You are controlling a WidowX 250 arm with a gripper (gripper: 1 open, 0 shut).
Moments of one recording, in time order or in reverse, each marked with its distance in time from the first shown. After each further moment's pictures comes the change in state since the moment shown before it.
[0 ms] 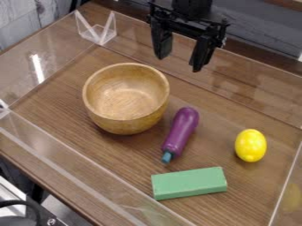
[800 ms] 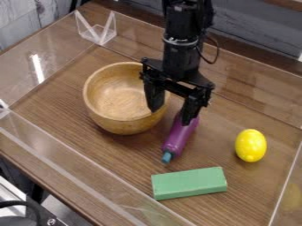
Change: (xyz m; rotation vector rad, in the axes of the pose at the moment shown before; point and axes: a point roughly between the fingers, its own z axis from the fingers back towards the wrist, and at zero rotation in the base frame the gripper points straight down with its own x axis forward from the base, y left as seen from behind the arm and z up) arm -0.023 -0.014 -0.070 -0.023 0.039 -0.033
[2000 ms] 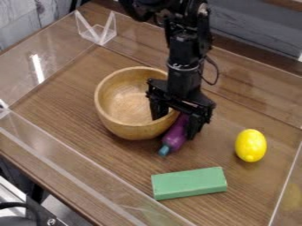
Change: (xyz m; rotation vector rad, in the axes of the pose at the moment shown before) arm 0.016 -0.005 -0.039 -0.030 -0.023 0.016
